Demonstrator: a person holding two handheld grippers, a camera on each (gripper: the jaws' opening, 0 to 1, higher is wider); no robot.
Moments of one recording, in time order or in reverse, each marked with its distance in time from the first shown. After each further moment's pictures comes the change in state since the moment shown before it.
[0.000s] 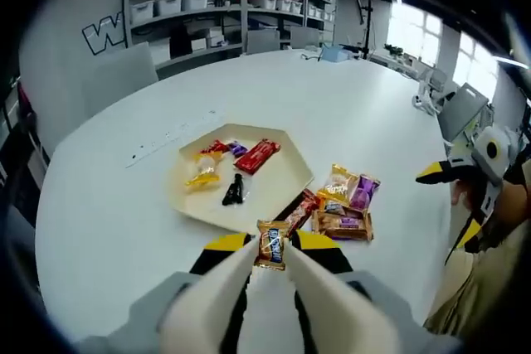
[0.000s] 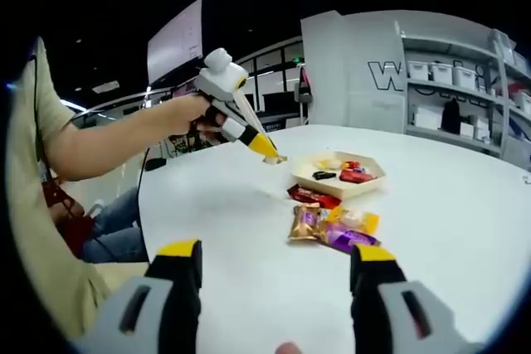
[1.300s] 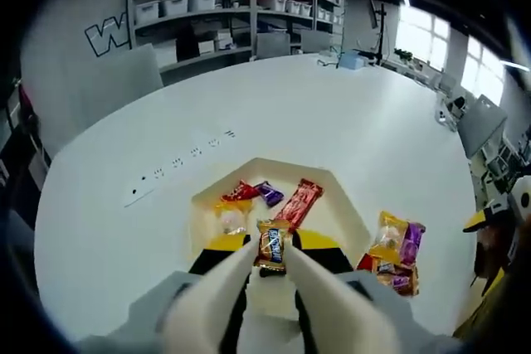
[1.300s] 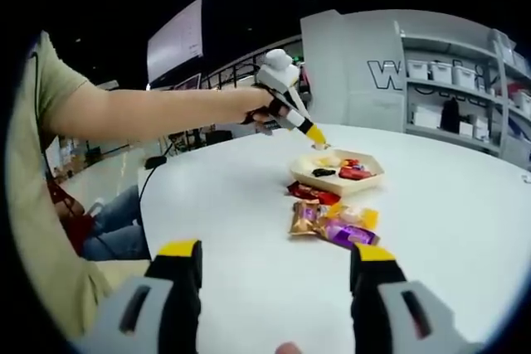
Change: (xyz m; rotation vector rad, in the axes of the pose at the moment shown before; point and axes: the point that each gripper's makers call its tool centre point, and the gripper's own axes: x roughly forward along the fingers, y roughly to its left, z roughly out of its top) left arm 0.077 0.055 0.060 -0.019 -0.015 0.039; right arm -0.003 0.002 -0.004 0.000 0.009 -0.002
